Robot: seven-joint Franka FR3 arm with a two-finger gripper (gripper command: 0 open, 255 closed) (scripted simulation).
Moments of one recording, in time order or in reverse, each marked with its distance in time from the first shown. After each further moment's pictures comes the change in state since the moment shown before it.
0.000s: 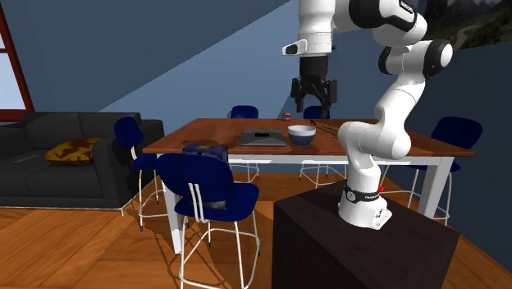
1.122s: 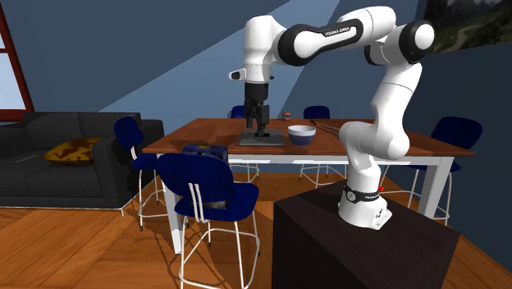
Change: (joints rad) arm -0.106 0.329 -0.196 0.036 -0.100 0.423 -0.071
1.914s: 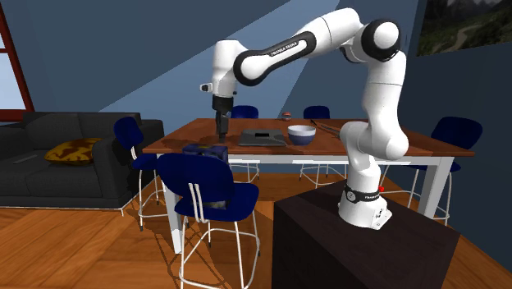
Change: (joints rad) arm -0.057 0.356 -0.146 0.206 0.074 0.250 -0.095
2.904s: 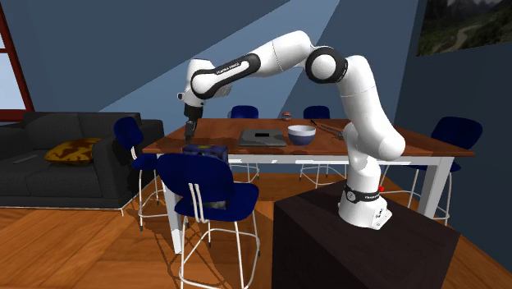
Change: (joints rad) arm -0.180 0.516 -0.059 0.502 0.293 0.082 -0.164
